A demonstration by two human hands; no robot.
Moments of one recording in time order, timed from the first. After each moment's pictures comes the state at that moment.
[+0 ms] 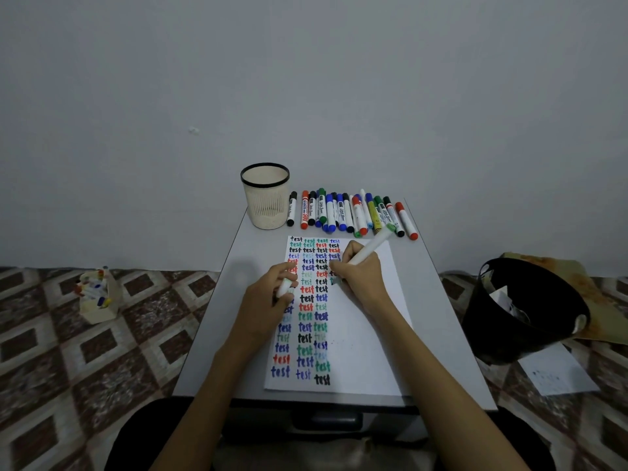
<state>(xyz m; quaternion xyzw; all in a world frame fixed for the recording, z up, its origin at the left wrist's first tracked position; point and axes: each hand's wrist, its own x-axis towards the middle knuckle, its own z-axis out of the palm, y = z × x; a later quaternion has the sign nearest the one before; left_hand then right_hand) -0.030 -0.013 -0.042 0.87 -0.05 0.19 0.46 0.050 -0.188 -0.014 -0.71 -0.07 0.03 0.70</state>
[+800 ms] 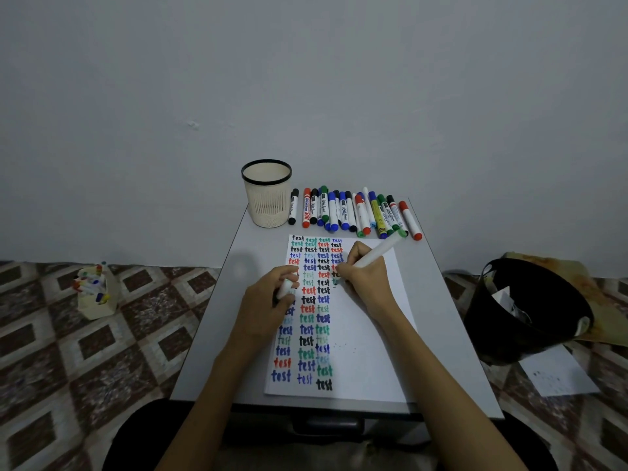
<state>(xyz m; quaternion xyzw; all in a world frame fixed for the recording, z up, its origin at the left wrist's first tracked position) -0.026 -0.012 -0.050 0.86 -0.04 0.21 0.47 0.053 -0.191 -0.019 -0.74 -0.10 0.01 0.67</state>
